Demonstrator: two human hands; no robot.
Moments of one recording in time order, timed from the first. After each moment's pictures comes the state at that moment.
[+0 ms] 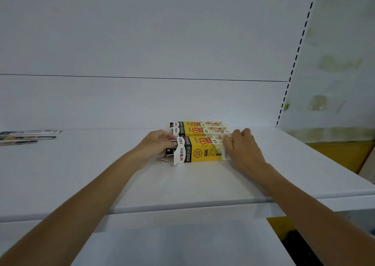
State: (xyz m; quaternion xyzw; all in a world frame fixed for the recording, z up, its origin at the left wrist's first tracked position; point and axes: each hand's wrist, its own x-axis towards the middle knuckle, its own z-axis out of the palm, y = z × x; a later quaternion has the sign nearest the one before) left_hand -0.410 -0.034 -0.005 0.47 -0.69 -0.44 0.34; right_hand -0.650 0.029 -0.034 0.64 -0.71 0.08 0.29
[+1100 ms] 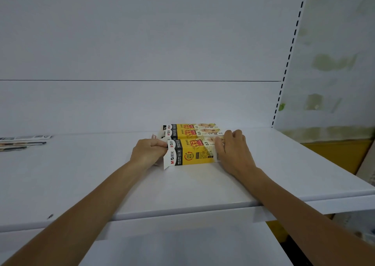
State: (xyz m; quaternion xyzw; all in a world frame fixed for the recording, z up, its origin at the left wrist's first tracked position) left_hand -0.427 -0.035 -0.021 0.51 -0.62 -0.43 0.41; right_hand -0.649 0.022 -0.038 0.63 -0.71 0.19 0.25
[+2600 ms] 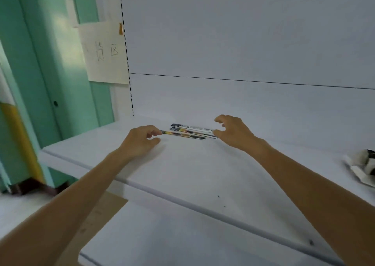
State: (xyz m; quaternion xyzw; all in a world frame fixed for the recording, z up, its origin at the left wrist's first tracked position) left_hand 0.030 -0.085 -0.018 0.65 -0.66 -0.08 0.36; right_hand -0.226 -0.148 0.009 0.81 -0.52 0.26 -0.07
